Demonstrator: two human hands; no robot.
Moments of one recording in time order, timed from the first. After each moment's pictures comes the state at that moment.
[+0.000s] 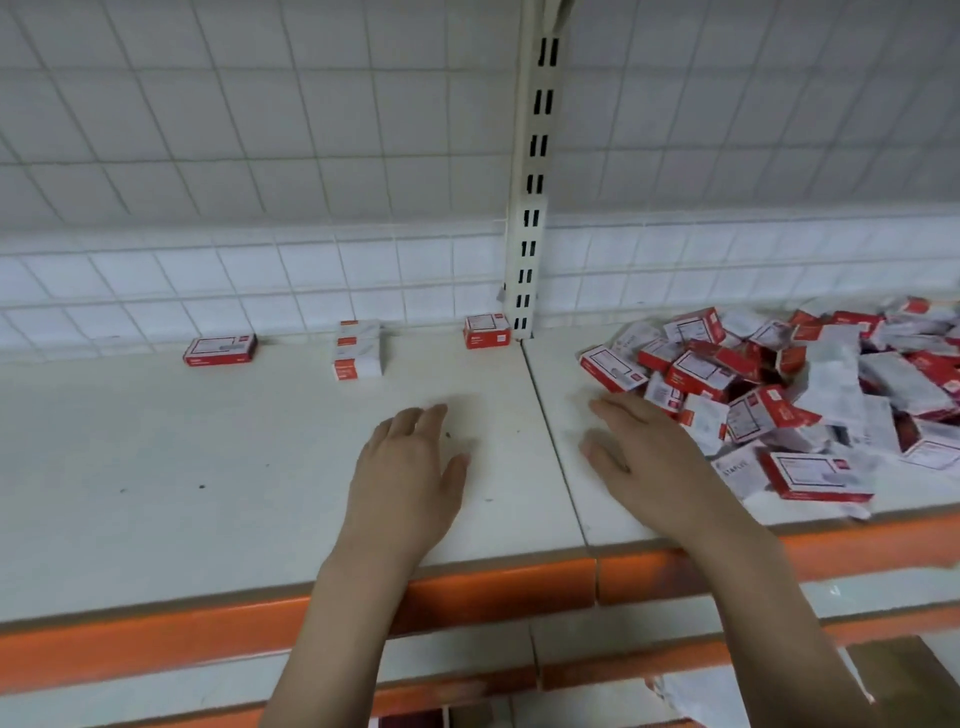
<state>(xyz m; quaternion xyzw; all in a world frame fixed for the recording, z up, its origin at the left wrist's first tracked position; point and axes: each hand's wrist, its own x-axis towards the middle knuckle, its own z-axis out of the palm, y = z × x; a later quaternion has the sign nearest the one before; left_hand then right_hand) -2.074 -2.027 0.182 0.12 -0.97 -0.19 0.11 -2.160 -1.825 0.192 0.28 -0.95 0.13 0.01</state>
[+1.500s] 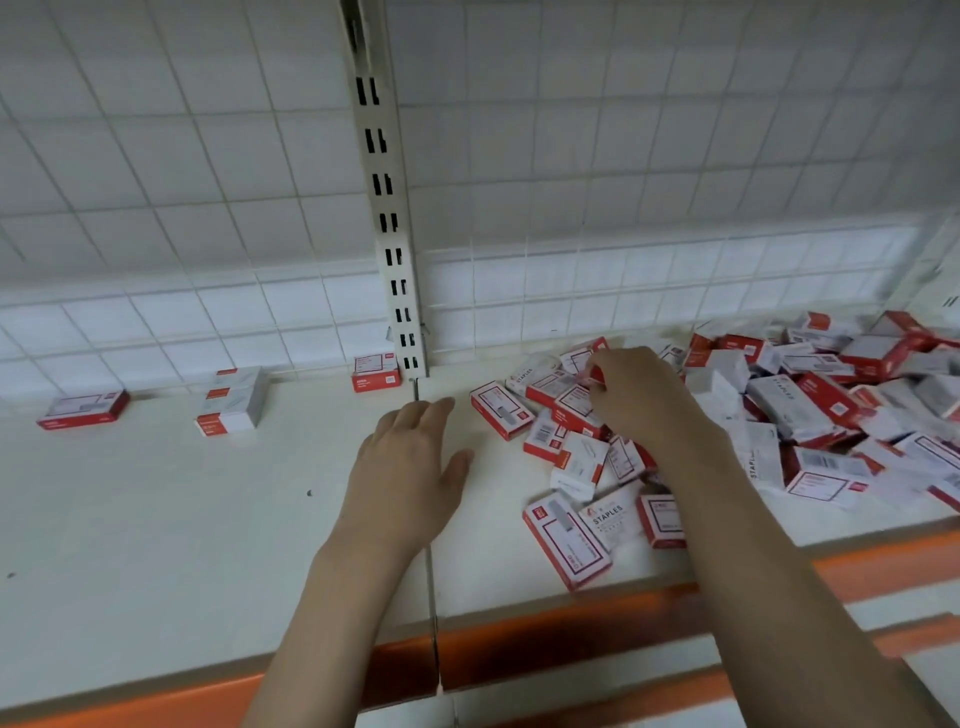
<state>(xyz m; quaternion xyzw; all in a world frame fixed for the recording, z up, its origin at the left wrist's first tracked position) -2.159 -1.931 0.195 0.06 -0.98 -0.17 0.13 -2.287 -1.747 0.218 0.17 -0.98 0.11 0.03</state>
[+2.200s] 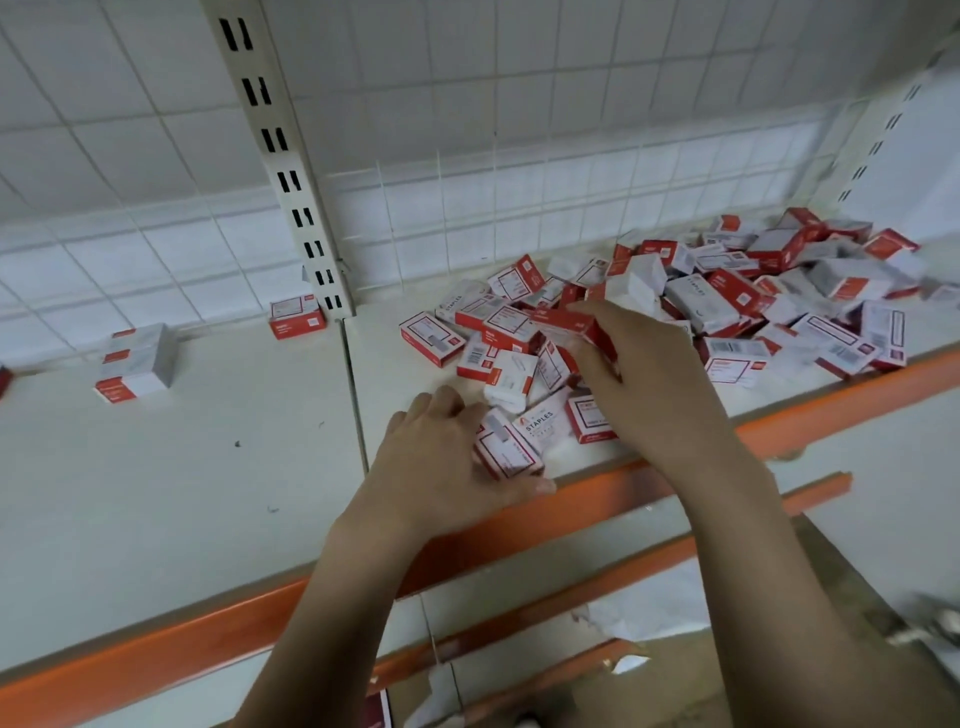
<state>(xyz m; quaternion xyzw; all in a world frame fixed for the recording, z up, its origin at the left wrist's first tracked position) -2.147 -1.869 0.173 -0.07 -0.99 -0.13 0.00 -2.187 -1.692 0.219 0.19 -0.93 0.27 0.16</state>
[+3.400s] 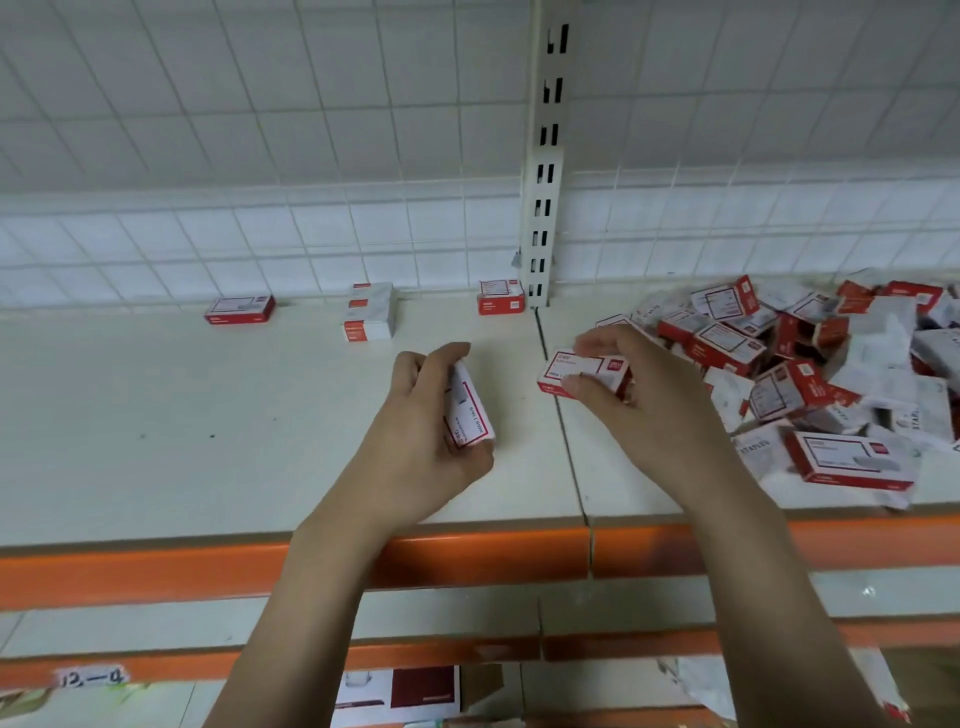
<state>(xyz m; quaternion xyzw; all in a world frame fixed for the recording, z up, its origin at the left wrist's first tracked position) -2.066 -2.014 0.188 0.04 -0.92 -0.36 0.17 -2.160 -1.834 0.205 0.28 -0.87 0.41 0.05</state>
